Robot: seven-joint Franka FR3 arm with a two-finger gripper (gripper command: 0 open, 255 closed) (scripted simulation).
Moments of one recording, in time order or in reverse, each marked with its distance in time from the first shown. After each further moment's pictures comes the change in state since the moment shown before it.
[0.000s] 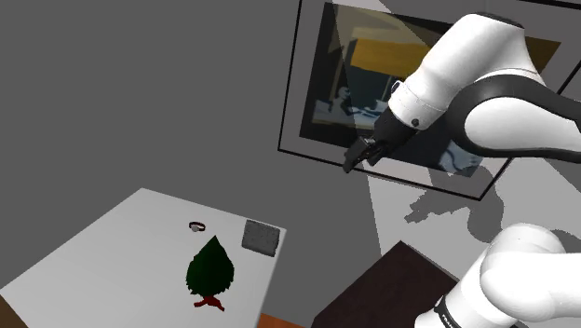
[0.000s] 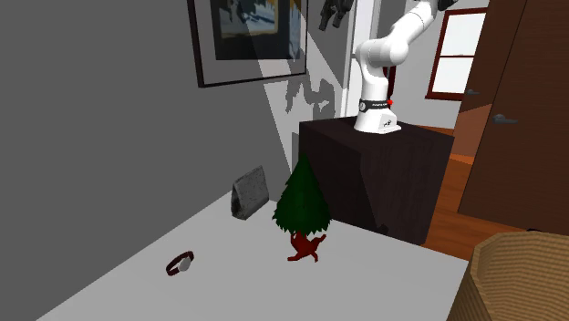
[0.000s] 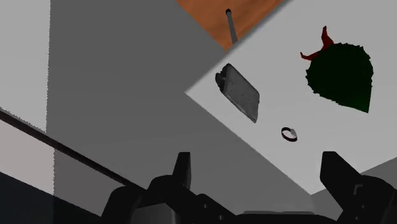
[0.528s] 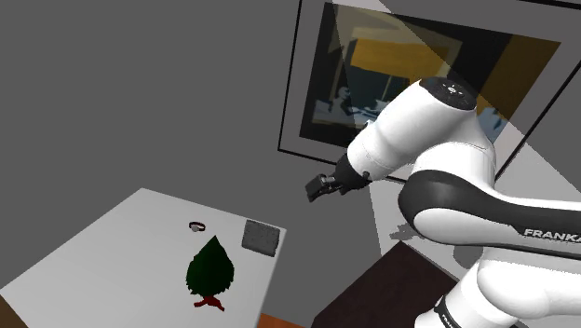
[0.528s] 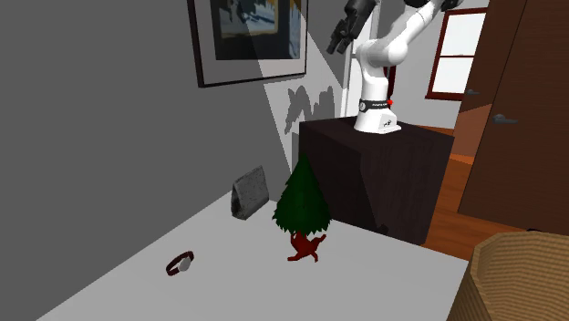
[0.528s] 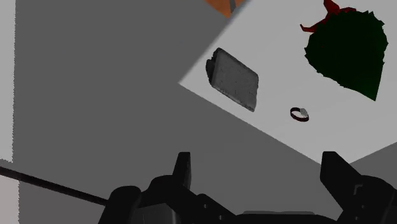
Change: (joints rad) arm -0.063 0.071 0.354 -0.088 0.057 0.280 0.340
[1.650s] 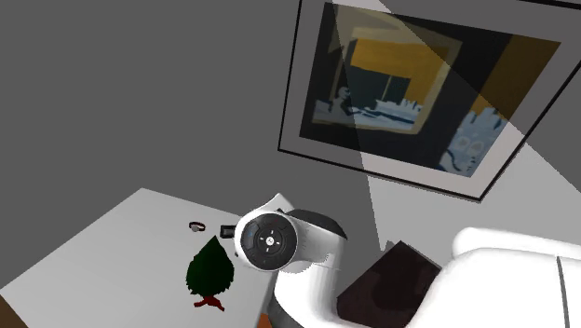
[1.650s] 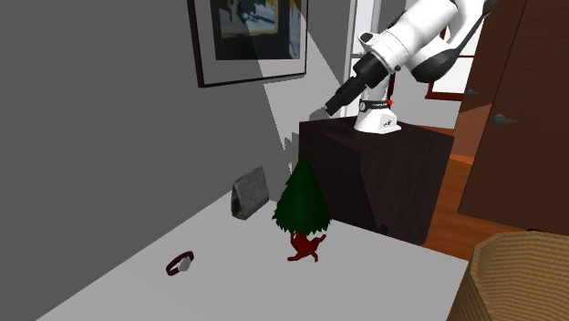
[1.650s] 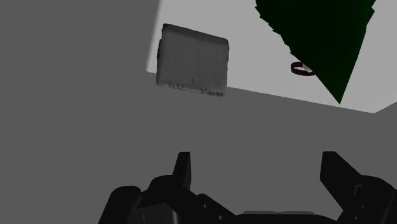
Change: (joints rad) arm -0.823 -0.007 1.012 0.397 -0.038 0.250 0.713
